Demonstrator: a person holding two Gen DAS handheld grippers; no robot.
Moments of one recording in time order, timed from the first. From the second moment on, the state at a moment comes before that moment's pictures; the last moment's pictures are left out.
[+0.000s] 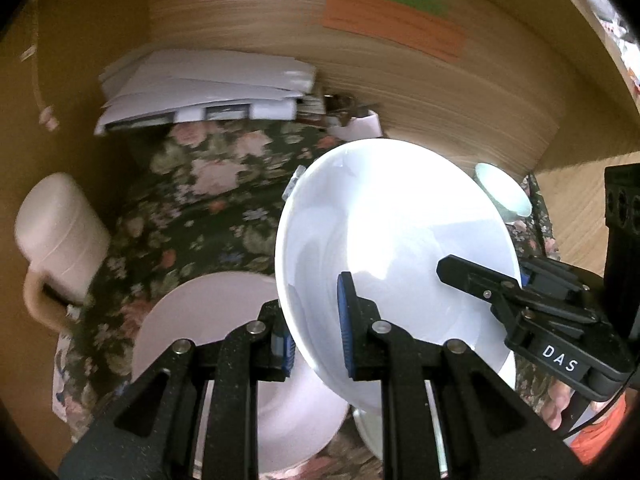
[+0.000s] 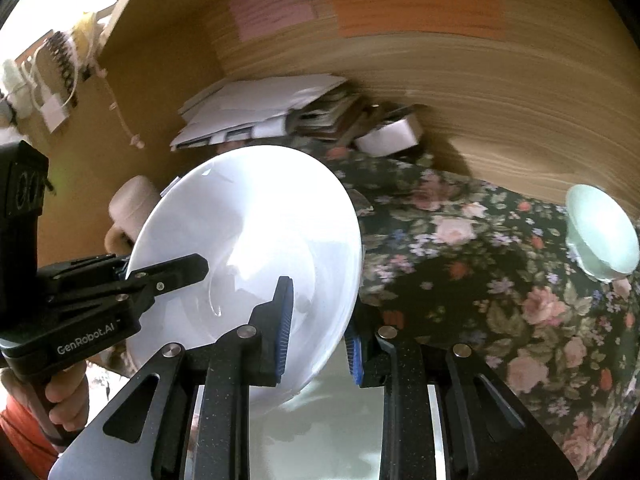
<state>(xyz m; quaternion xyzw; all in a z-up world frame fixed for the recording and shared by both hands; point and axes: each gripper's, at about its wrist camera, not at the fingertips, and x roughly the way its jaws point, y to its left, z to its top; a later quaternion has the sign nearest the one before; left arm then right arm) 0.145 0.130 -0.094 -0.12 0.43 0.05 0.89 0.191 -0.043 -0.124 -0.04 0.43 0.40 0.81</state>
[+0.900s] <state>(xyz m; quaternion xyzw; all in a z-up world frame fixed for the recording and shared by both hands) 0.075 0.206 -0.130 -0.17 0.45 0.11 0.87 0.153 0.038 -0.169 -0.07 0.46 0.45 0.76</state>
